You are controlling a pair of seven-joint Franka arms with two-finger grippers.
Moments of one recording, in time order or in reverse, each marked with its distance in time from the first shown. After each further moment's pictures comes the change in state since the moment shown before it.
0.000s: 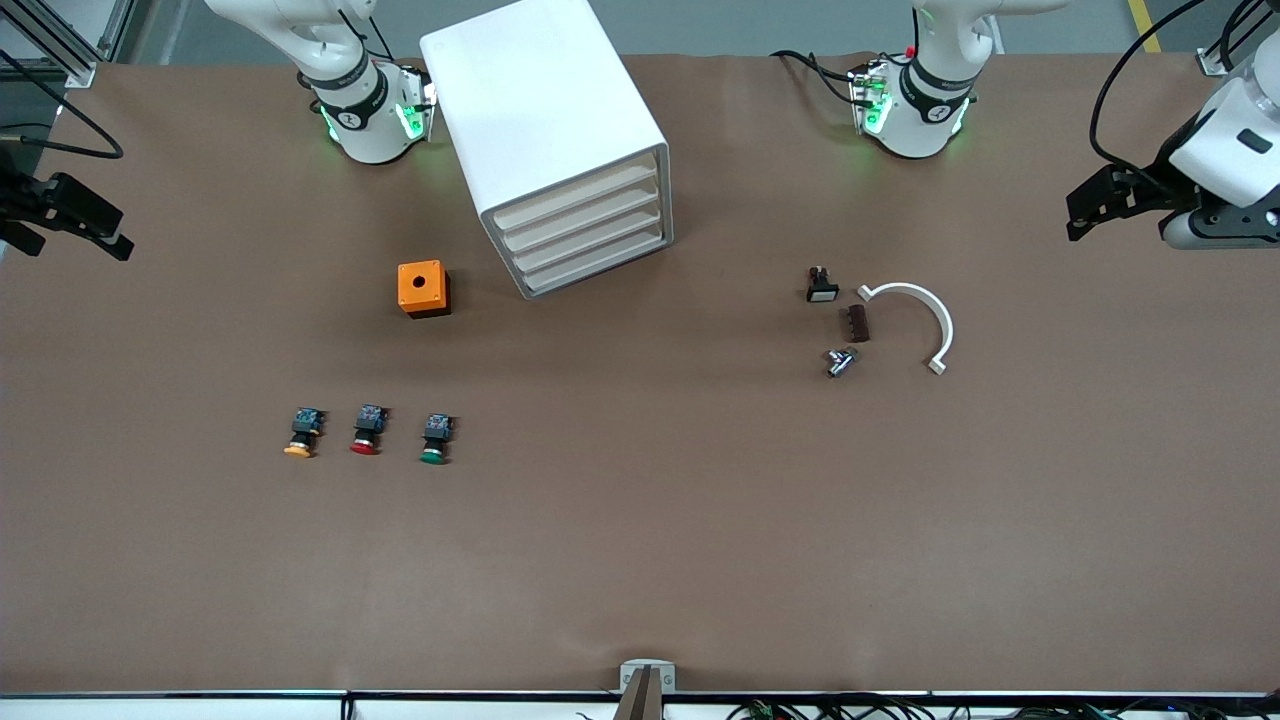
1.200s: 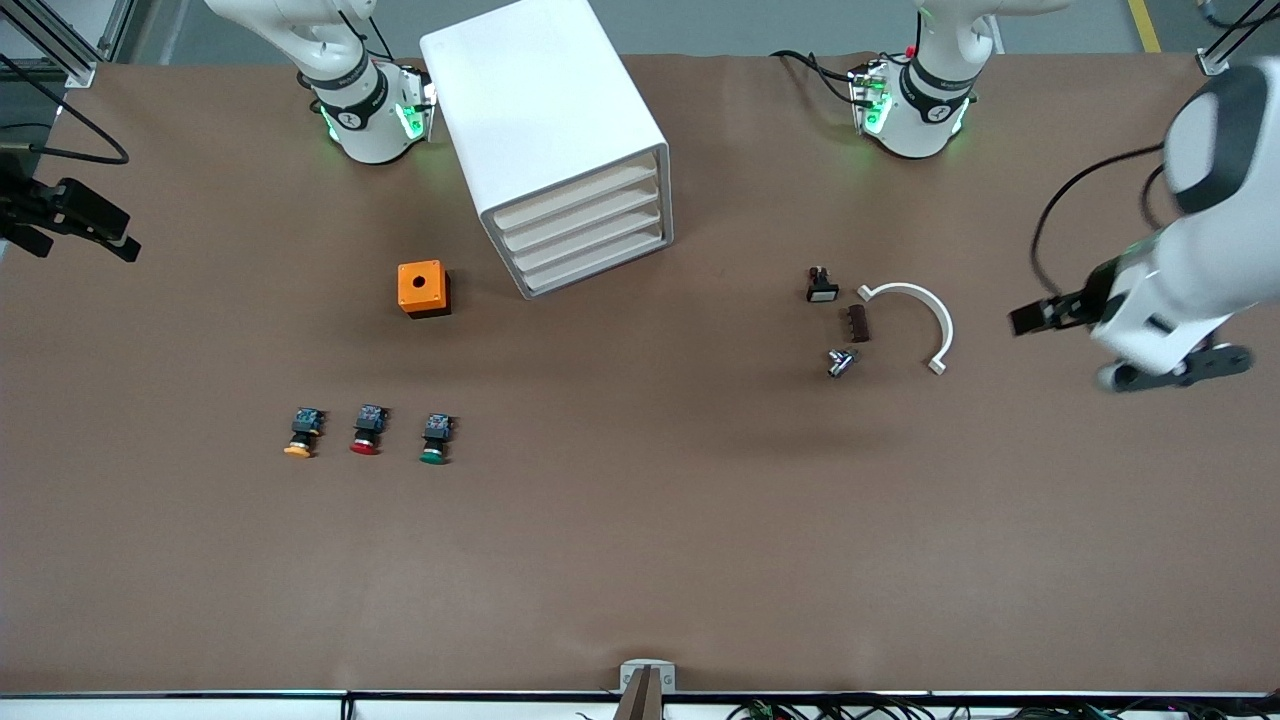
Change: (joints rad) left arm -0.044 0.349 -0.012 0.138 -0.007 0.042 -0.327; right arm 0.000 0.016 0.001 0.010 -0.001 -0.028 0.001
